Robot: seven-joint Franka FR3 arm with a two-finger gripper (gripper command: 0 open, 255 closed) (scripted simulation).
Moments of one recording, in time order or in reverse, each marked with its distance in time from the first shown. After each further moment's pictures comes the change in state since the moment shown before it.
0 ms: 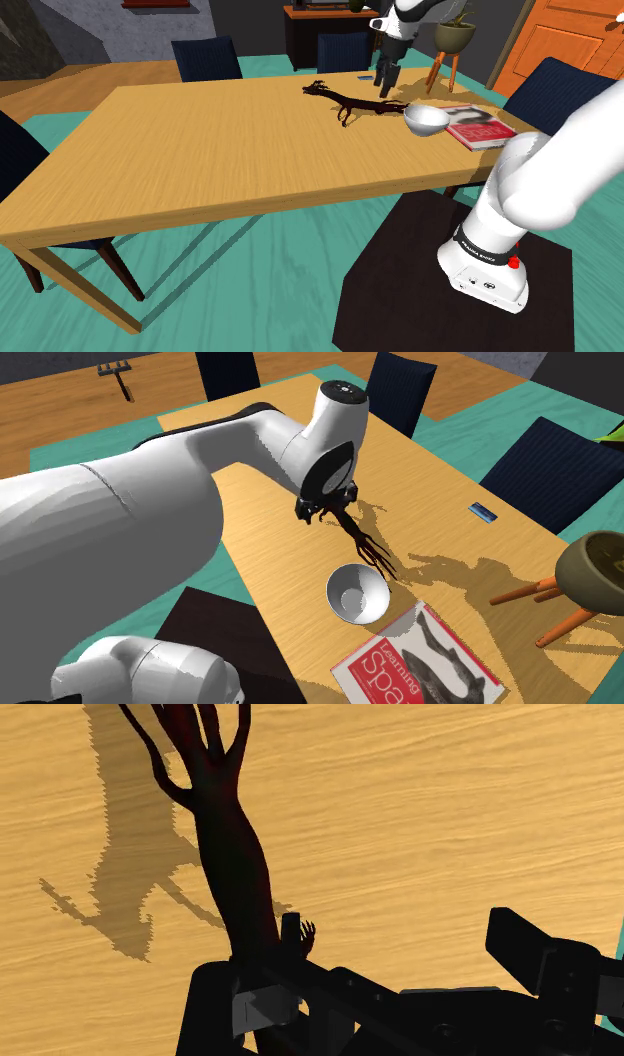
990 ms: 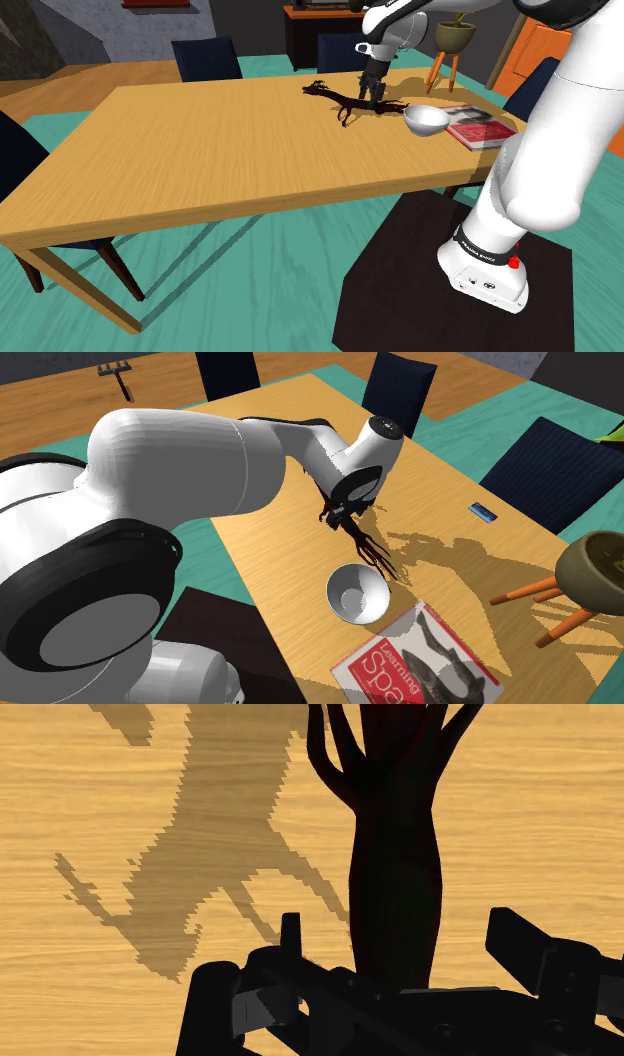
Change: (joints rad) arm 0.061 0.419 -0.172 0.176 0.316 0.114 -0.489
